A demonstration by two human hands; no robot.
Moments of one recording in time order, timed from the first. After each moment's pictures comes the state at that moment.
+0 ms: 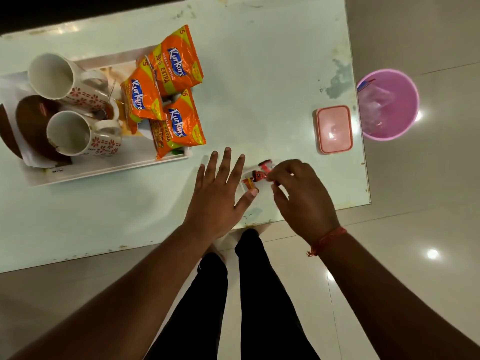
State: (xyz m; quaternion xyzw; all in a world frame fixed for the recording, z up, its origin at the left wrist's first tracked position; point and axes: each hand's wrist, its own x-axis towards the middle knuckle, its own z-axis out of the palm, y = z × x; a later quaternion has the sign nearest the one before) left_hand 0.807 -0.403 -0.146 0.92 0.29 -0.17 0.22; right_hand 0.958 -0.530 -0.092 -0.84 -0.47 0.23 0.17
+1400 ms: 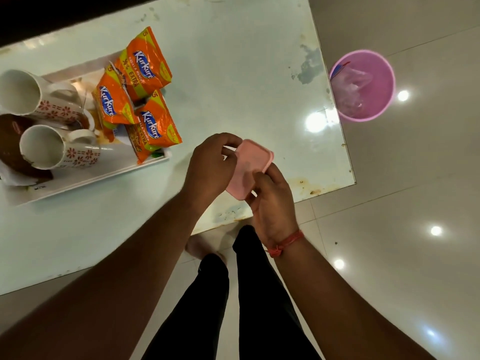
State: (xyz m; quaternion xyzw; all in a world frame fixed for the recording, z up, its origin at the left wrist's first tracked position) left_hand 0.876 -0.388 -0.108 0.76 0.42 -0.05 0.49; right_hand 0.907 -0.513 -0.081 -0.63 0.19 0.42 0.62
